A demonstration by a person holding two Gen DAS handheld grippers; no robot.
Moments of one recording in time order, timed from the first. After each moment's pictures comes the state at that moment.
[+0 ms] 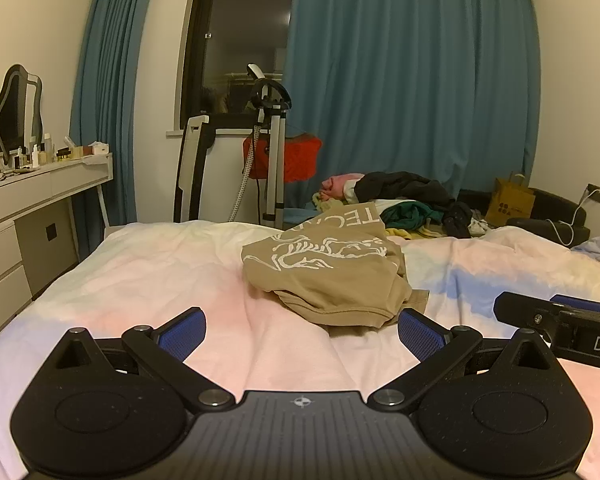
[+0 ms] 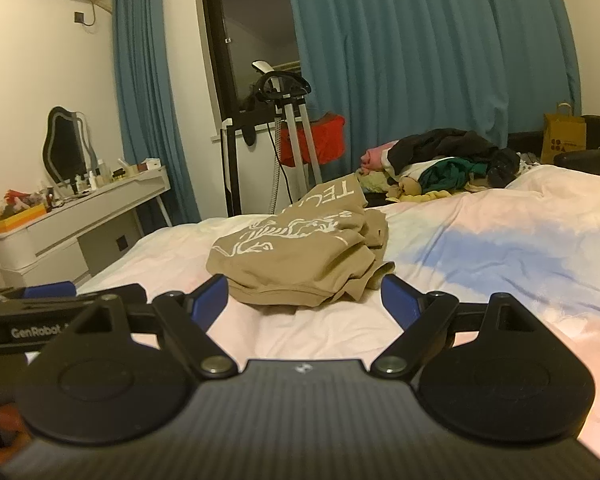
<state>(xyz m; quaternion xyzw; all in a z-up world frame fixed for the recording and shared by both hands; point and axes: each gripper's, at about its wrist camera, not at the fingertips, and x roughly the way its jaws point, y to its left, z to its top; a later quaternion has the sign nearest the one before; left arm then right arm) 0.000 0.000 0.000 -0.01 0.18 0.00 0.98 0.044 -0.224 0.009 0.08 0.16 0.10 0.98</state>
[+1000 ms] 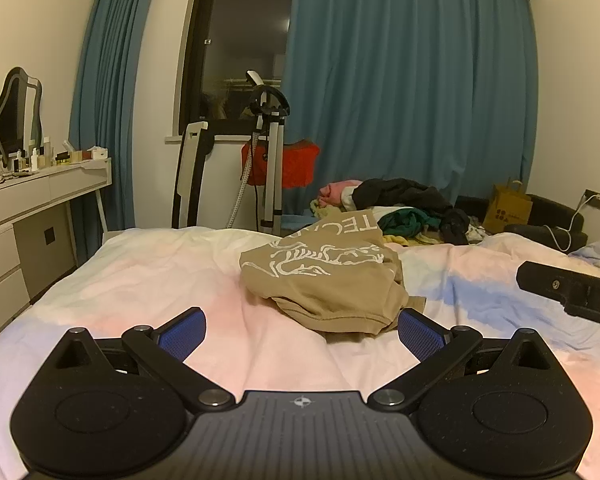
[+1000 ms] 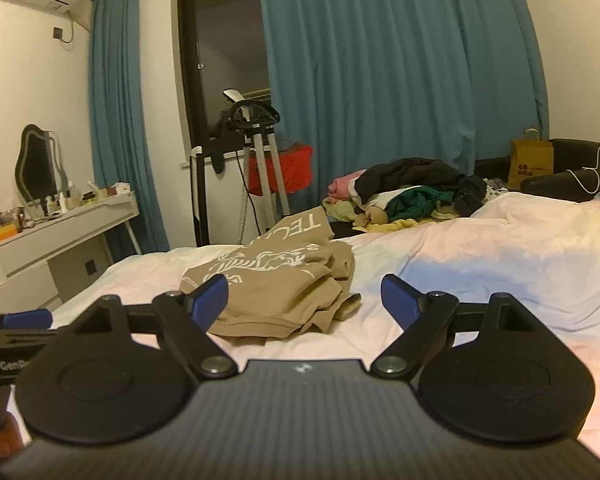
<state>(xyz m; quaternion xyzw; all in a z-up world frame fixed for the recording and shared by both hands) -0.005 0.002 0.002 -0.01 0.17 -0.01 0.99 0.038 -0.230 0.028 0.08 0.11 0.04 0.99</state>
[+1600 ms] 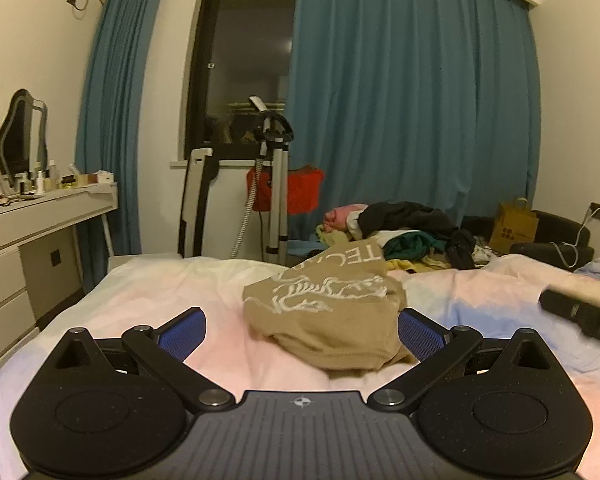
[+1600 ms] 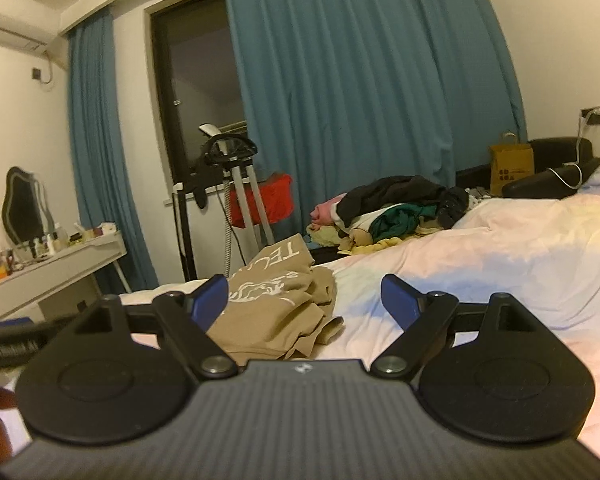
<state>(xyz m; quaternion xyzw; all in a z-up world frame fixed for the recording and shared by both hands) 0.006 -0.011 0.030 -0.01 0.13 0.00 0.99 0.037 -0.254 0.016 0.13 0.07 0.01 0.99</state>
